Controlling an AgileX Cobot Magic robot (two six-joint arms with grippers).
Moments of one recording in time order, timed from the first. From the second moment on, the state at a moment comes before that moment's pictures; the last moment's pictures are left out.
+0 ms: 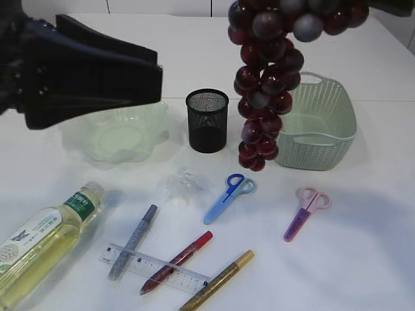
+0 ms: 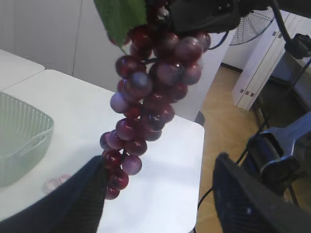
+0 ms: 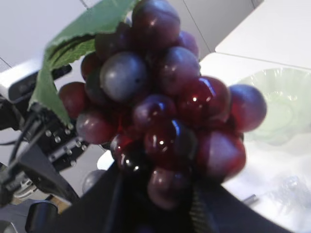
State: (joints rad) left arm -0.35 1.28 -0.88 -1.55 1.06 1.54; right arm 0.14 1.14 -1.07 1.29 0.99 -0.92
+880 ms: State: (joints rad) left arm -0.52 1.48 -0.93 -1.76 0.97 1.80; right arm 0.14 1.14 -1.07 1.40 1.00 -1.01
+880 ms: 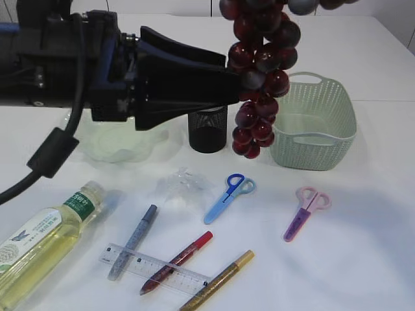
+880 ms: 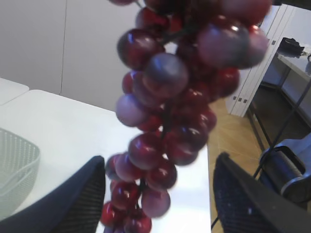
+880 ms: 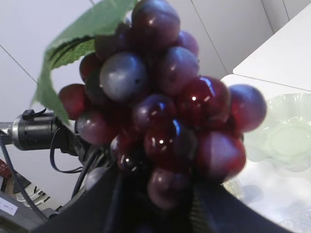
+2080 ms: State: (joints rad) left arm -0.64 1.59 -1.09 -1.76 0.88 1.80; right arm 0.14 1.14 -1.07 1.40 1.02 -1.03
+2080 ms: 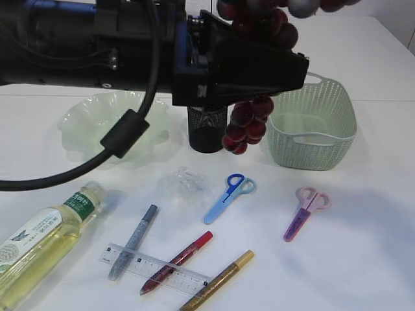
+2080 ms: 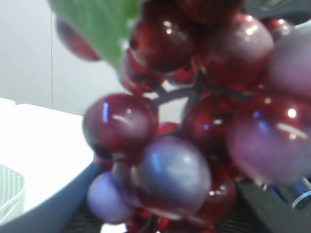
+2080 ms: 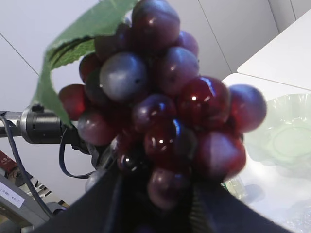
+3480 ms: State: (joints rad) left arm -0.64 1.56 -1.09 -1.75 0.95 1.80; right arm 0.14 1.14 -1.07 1.39 0.96 -1.03
